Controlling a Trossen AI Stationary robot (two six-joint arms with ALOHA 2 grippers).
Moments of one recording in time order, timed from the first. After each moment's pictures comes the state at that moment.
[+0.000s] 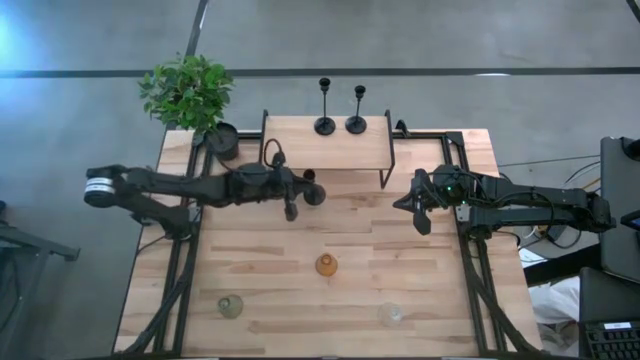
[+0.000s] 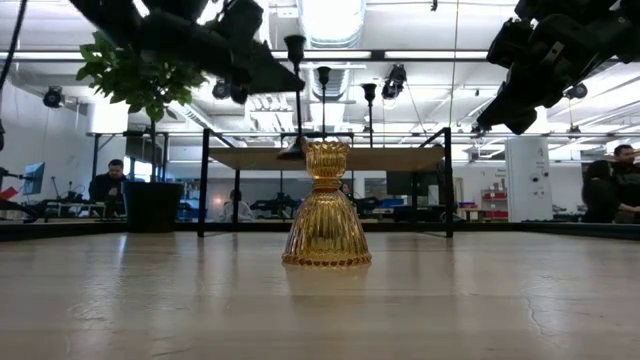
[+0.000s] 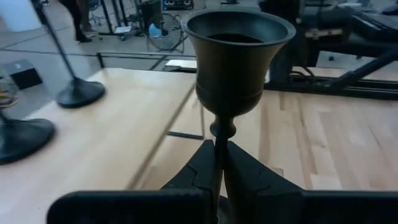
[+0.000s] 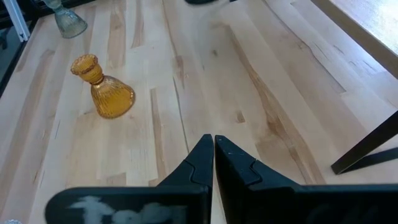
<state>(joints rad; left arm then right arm) 0.14 1.25 0.71 0.34 -0.15 0.01 -0.23 0.70 0.47 -0.36 -0.16 0.18</state>
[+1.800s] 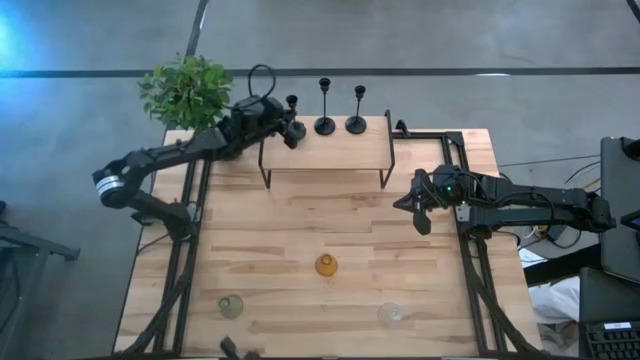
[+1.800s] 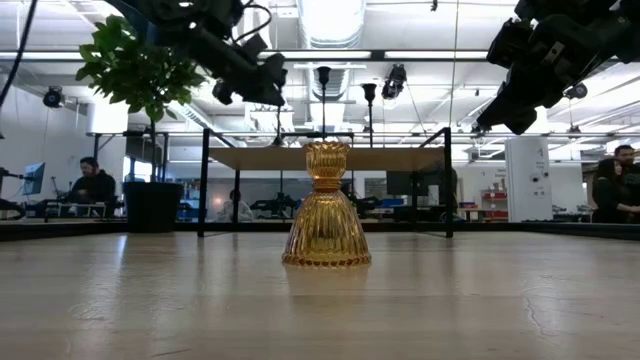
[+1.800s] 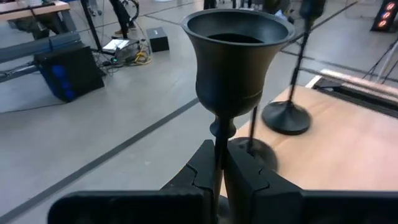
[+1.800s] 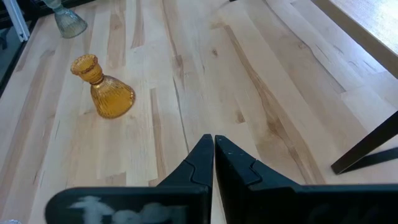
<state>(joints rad) 0.60 1.36 1.03 0.09 -0.20 0.00 -0.23 0.71 0.47 -0.36 -0.16 0.18</state>
